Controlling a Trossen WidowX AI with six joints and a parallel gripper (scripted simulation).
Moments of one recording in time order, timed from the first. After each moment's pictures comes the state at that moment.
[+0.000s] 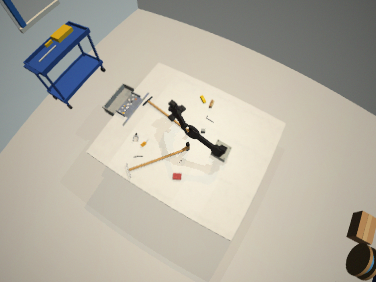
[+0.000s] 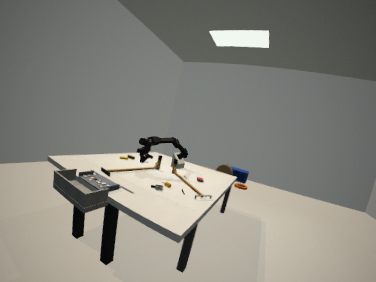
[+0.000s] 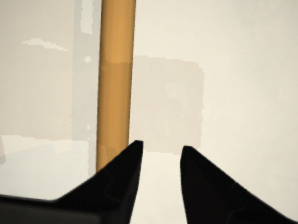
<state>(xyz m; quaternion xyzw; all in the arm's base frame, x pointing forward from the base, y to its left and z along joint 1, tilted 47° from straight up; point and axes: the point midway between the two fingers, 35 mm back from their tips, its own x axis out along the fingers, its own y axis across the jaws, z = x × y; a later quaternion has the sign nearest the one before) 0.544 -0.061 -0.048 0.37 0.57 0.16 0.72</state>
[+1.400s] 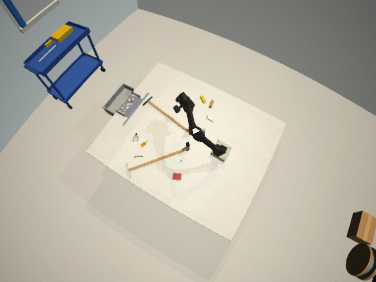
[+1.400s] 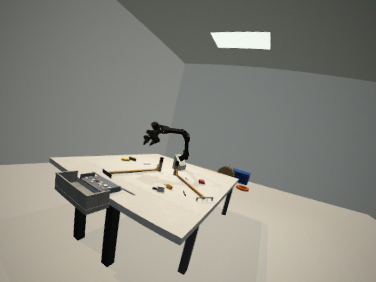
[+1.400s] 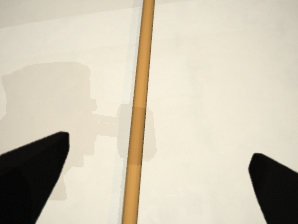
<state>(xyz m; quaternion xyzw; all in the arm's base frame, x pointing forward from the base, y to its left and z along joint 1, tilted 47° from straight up) 0.502 -0.199 0.057 0.45 0.37 0.12 0.80</state>
